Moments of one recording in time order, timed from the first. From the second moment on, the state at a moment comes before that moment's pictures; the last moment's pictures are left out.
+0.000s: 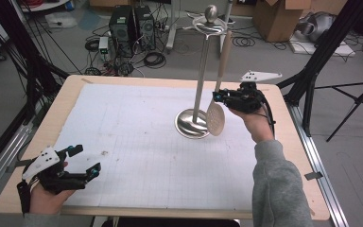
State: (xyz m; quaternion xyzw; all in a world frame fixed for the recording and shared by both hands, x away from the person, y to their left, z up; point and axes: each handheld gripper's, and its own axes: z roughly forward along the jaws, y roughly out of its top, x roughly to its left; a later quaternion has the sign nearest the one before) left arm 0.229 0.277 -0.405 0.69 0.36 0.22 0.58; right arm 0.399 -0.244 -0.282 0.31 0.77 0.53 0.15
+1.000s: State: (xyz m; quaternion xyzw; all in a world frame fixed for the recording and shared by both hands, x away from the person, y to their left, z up) left arm 0.217 0.283 -0.406 0.69 0.37 0.23 0.58; right arm 0.410 -0.229 -0.286 0.31 0.77 0.54 0.16
